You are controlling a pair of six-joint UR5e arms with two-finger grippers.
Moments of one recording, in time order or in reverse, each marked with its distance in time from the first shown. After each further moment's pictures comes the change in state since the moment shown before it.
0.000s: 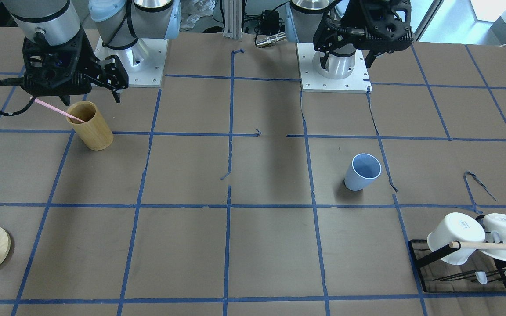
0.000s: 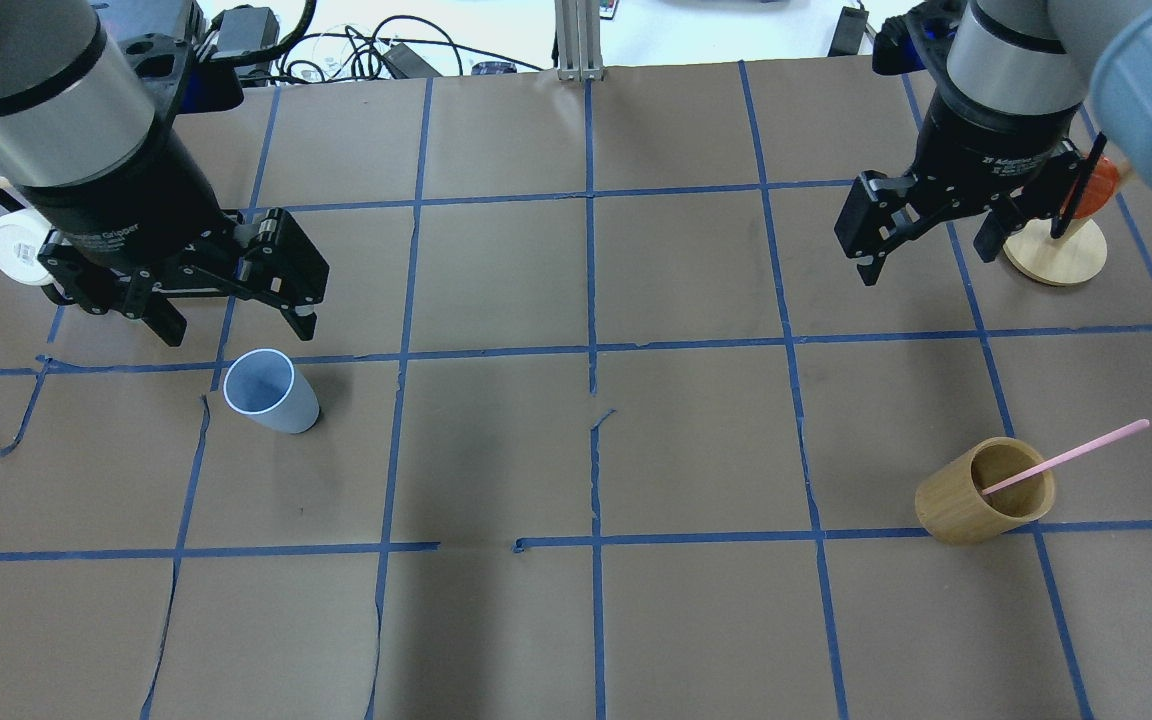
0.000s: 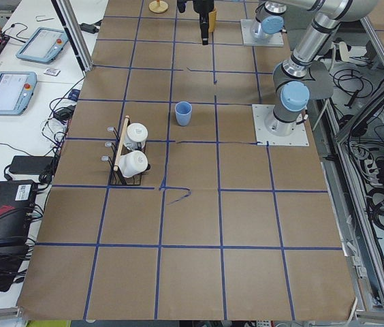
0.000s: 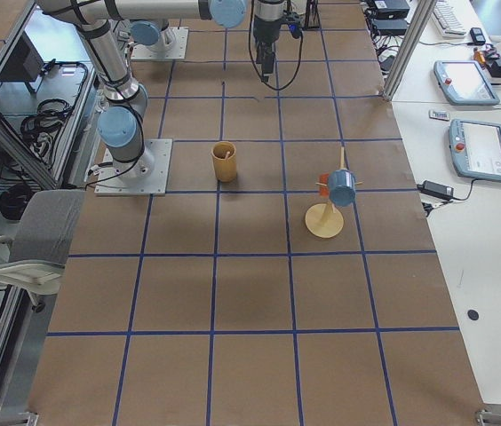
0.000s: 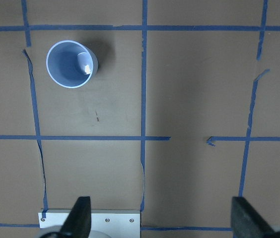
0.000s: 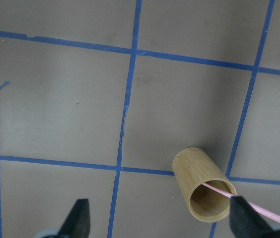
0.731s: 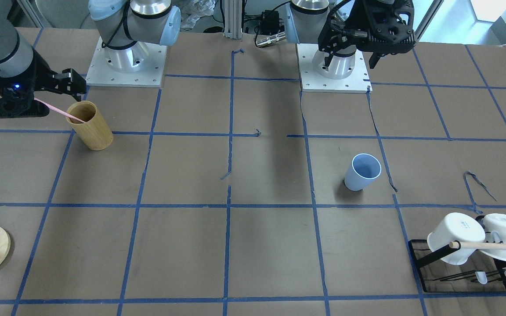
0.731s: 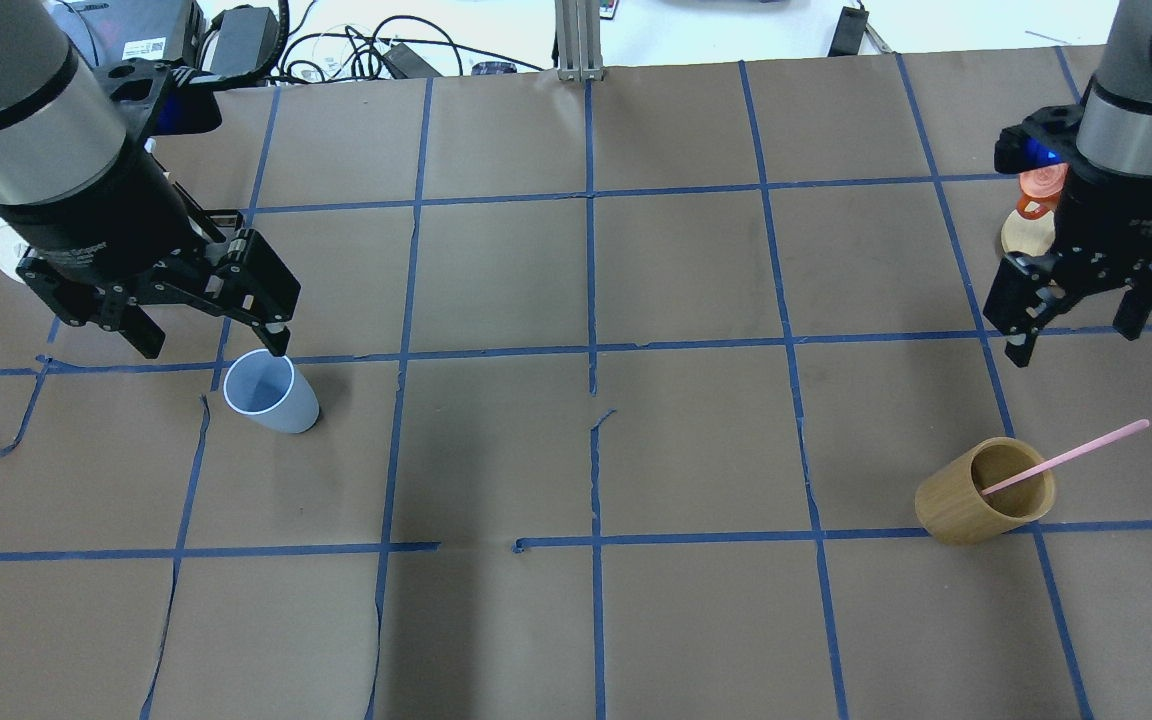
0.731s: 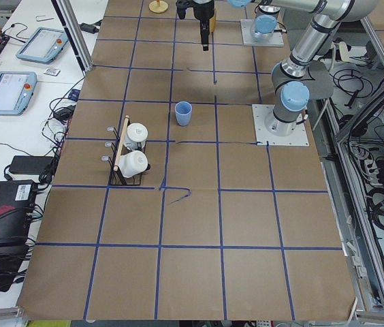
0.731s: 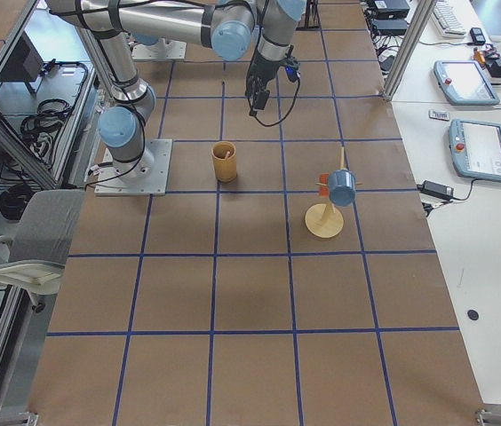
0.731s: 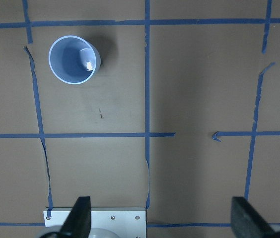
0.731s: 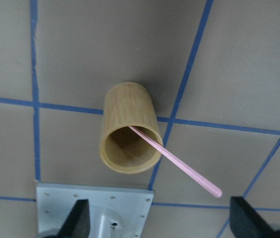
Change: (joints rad) left arm 0.081 0.009 -0.047 0.001 0.003 0.128; right arm -0.231 0.039 0.118 0.099 -0.199 -0.262
